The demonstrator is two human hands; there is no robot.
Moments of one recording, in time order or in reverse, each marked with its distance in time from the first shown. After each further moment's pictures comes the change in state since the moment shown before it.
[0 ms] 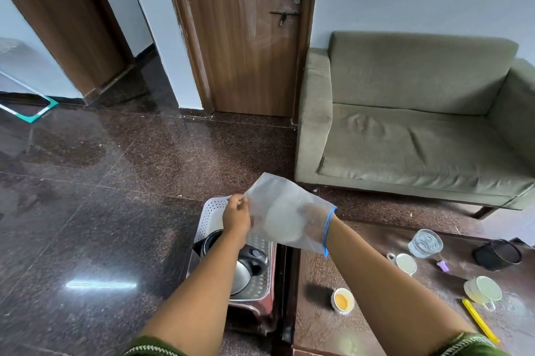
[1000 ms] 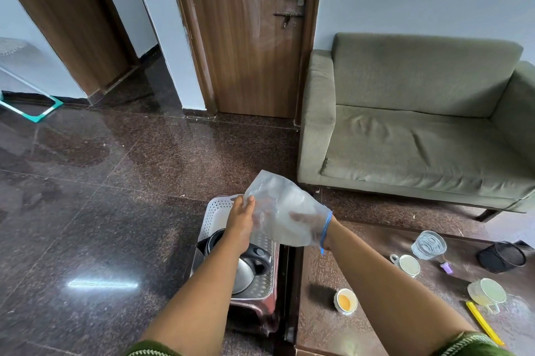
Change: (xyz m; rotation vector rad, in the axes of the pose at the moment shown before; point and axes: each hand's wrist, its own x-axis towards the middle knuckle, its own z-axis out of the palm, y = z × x) left_hand -0.014 -0.001 -0.012 -0.334 -0.256 -0.069; right_hand 0.060 0.027 -0.035 -0.297 0.048 0.065
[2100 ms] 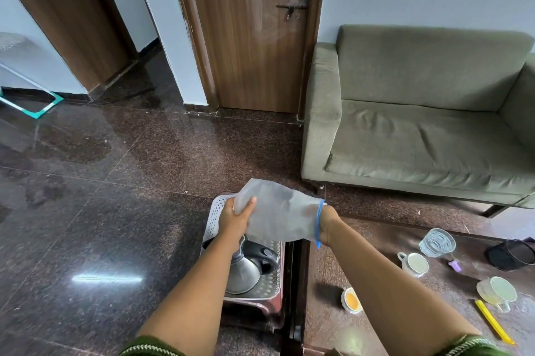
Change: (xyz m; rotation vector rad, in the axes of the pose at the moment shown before) left_hand 0.029 -0.014 -0.037 0.198 0.145 0.019; right_hand 0.025 -0.001 0.014 0.157 0.181 0.028
